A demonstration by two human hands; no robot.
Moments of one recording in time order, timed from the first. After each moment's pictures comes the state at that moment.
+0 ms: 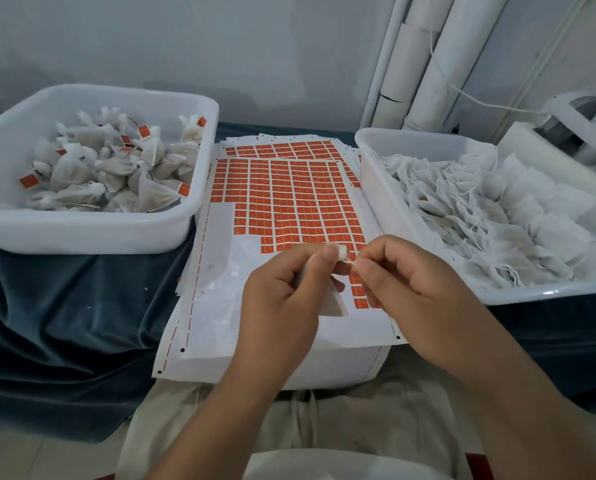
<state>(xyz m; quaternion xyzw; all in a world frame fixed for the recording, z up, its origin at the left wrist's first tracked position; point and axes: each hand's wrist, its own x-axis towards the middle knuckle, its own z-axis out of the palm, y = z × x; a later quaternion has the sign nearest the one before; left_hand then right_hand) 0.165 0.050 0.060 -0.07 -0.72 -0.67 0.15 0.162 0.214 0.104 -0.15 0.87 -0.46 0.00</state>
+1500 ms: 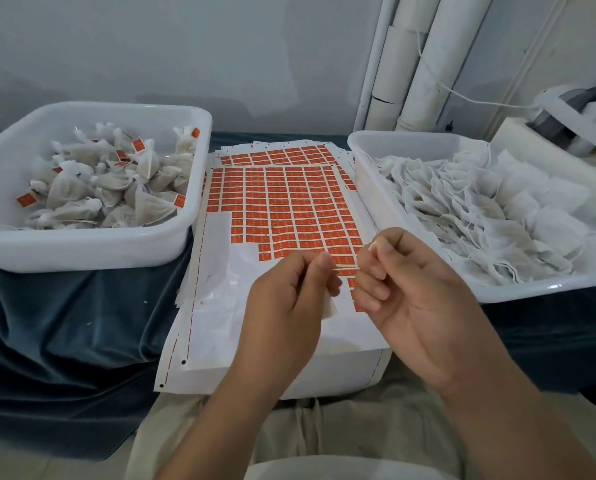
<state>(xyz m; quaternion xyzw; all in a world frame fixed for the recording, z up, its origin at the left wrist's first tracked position) 0.159 0.048 0.054 -0.07 -0.78 -0.61 0.13 0.155 0.204 0.088 -0.07 0.50 -0.86 0.09</state>
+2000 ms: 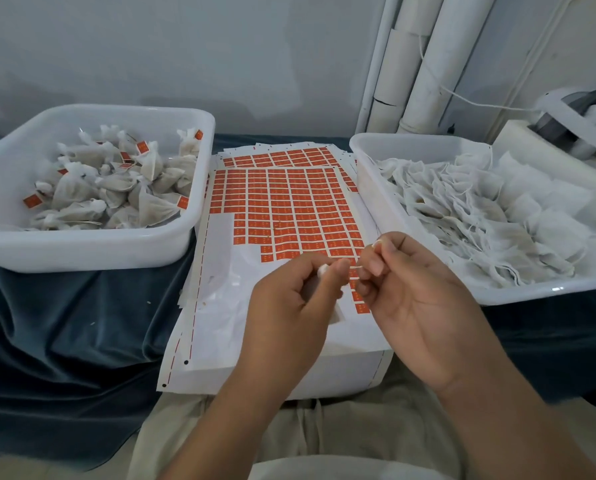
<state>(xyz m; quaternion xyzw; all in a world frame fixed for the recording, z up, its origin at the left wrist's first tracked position) 0.160 0.051 0.057 -0.09 -0.77 -0.61 0.15 0.156 0.200 0.090 -0.07 0.52 -0.85 0.07</state>
